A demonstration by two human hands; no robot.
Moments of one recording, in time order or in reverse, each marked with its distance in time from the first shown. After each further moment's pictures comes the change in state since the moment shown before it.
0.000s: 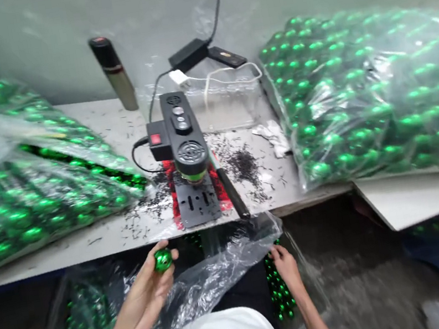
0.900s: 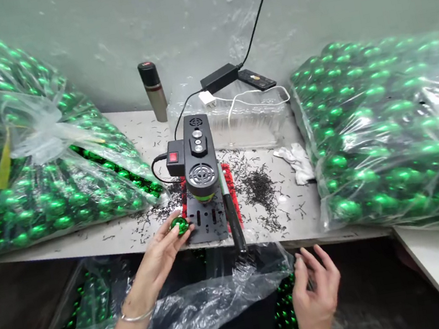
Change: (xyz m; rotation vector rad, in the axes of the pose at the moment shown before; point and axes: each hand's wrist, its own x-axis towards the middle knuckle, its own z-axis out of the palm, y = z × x) left_hand 0.065 0.011 0.047 0.212 0.143 0.292; right_hand -0.019 -0.125 -0.054 0.159 0.515 -0.585
